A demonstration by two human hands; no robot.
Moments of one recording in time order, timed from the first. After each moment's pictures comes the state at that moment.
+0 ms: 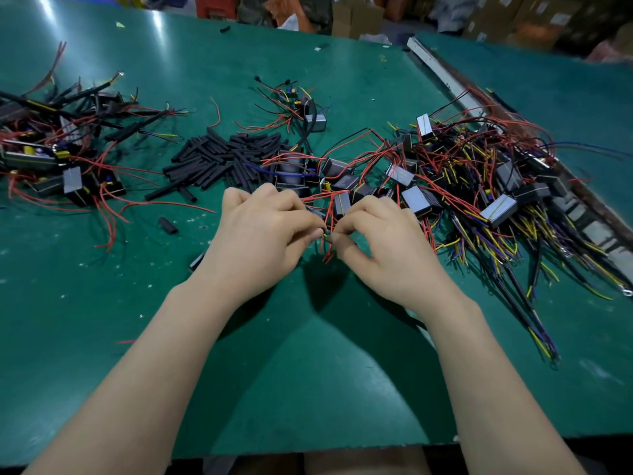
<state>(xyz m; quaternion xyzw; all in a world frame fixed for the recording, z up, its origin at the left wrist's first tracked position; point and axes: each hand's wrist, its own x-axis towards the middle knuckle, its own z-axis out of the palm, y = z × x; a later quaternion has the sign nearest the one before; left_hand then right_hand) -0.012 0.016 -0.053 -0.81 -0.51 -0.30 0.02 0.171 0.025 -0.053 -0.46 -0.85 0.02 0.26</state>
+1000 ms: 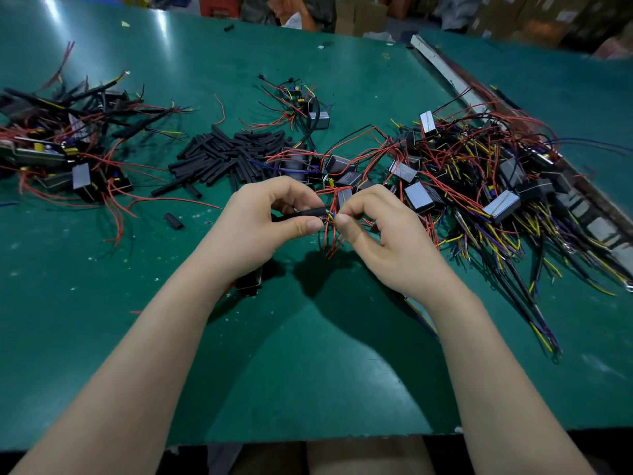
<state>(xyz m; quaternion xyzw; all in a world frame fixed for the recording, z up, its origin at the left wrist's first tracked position) -0.018 0.023 -0.047 -0.70 -0.46 -0.44 -0.32 0.170 0.026 -0.053 -0.41 -0.82 0.16 0.37</state>
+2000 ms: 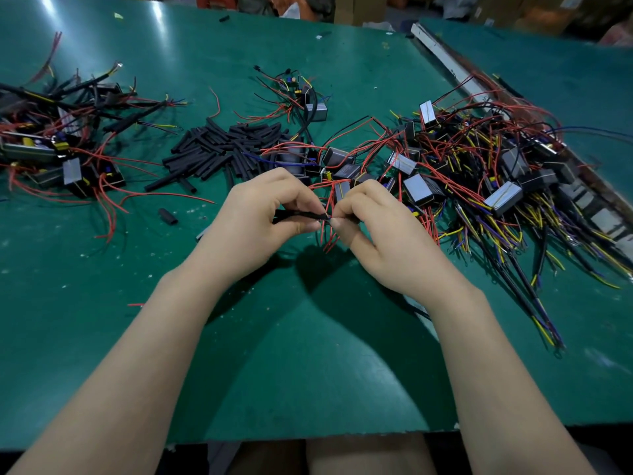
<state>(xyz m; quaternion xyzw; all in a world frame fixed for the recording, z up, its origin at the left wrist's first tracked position) -0.016 0.023 -0.050 -0.79 -0.43 -0.41 -0.16 0.174 0.024 -0.050 -0.39 -0.87 0.09 0.29</state>
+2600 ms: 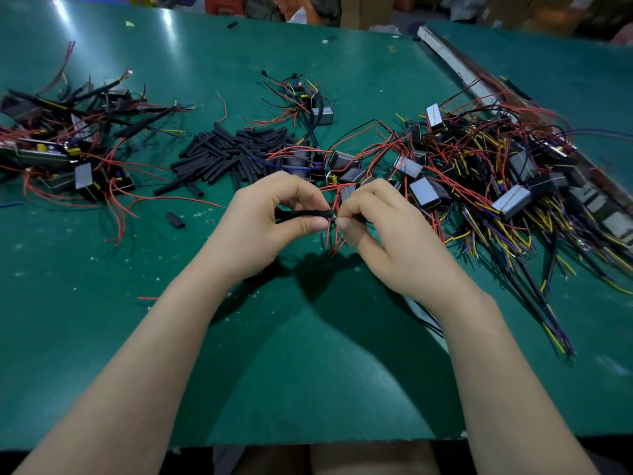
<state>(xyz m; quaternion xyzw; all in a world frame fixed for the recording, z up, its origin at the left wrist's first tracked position) -0.017 0.023 -0.052 -0.74 -0.45 -0.44 -0.24 0.173 0.021 -0.045 -0.39 -0.86 0.09 0.32</state>
